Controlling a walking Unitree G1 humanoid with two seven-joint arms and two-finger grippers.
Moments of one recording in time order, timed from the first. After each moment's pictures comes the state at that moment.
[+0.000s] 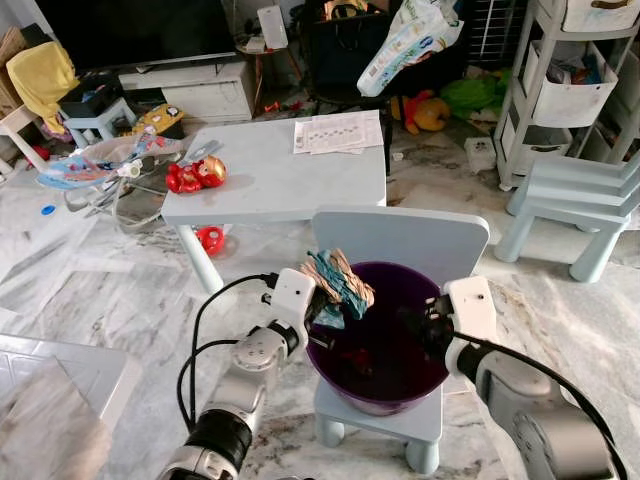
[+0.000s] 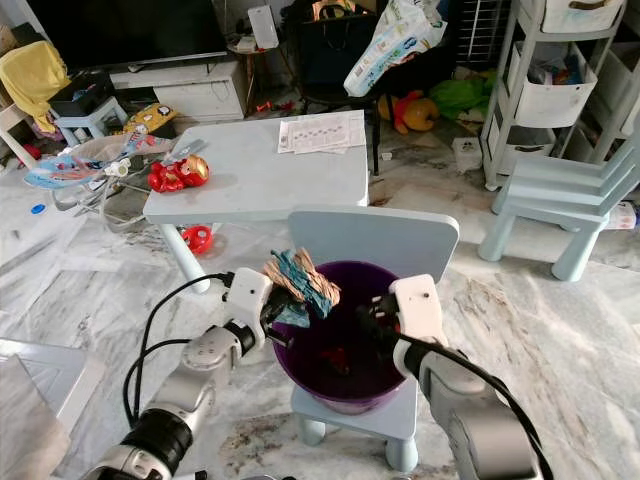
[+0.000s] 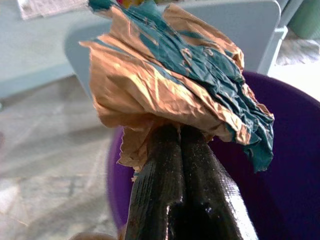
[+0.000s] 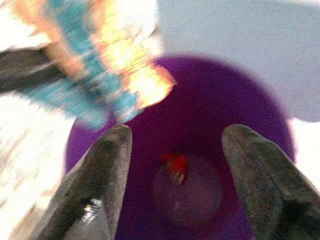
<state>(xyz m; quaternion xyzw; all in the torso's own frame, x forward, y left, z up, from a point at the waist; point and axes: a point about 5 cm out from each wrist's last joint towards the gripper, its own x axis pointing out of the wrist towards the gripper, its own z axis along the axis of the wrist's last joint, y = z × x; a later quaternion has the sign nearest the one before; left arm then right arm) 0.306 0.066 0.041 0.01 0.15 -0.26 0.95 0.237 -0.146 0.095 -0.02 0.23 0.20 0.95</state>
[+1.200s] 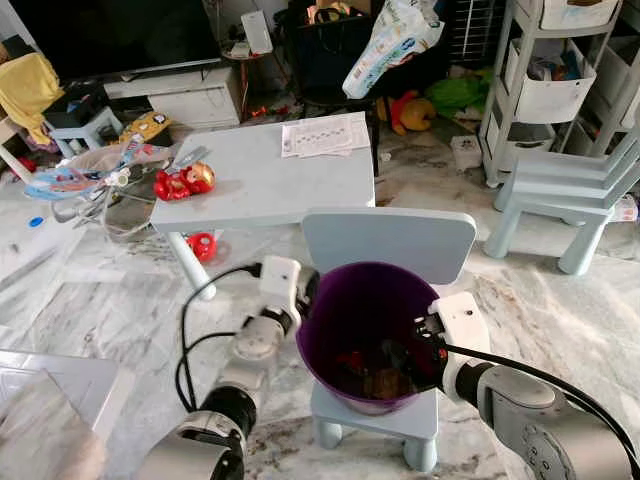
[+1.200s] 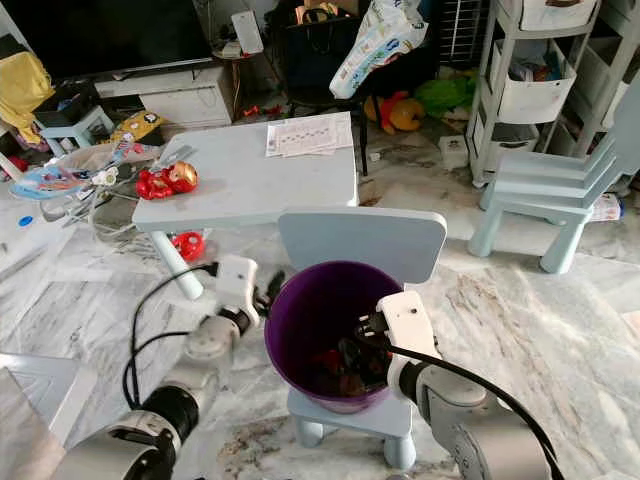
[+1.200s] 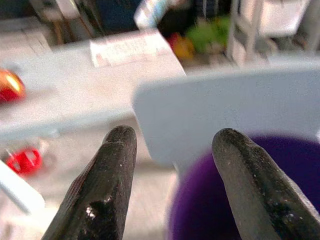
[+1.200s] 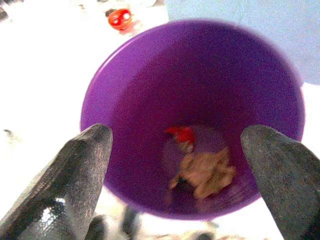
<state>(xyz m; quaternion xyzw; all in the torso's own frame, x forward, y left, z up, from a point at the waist) 0.334 0.099 0.064 0.01 0.05 -0.13 0.99 0.234 -0.141 0.103 -0.03 0.27 0.20 0.94</state>
